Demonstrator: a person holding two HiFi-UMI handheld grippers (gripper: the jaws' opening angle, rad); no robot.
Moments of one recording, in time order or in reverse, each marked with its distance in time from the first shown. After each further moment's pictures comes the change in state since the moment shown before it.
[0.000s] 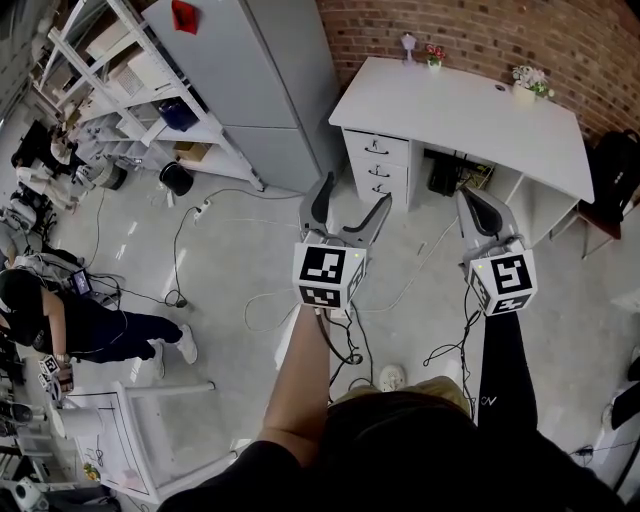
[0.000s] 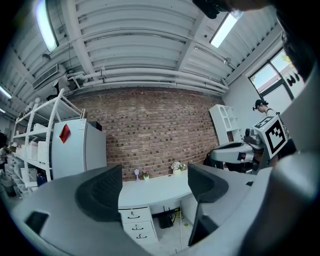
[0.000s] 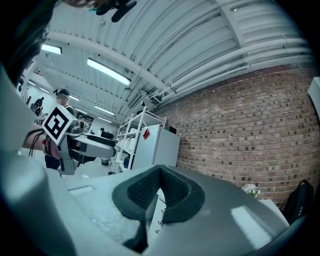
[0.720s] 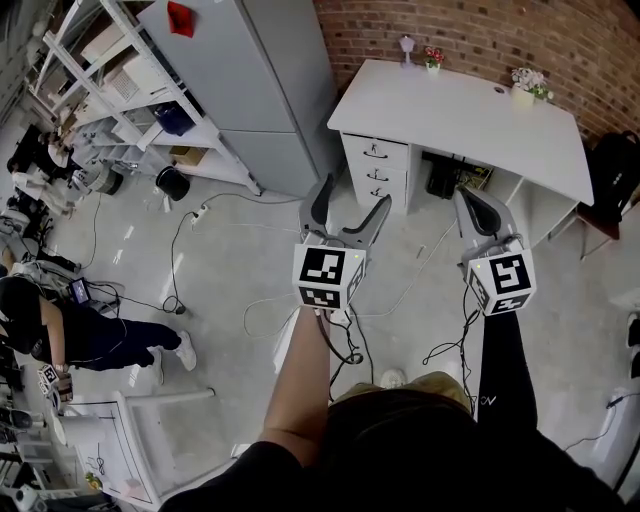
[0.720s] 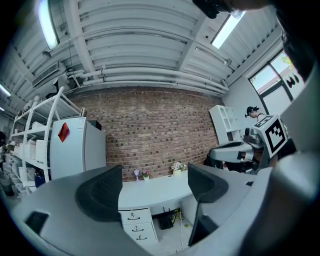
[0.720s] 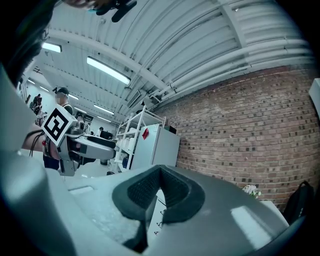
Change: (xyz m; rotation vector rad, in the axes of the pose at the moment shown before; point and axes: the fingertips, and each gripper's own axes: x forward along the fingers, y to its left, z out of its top) left arm 0.015 0.017 -0.003 -0.005 -0.006 -0.011; right arm 0.023 -0.001 0.001 -0.010 -0.001 -0.007
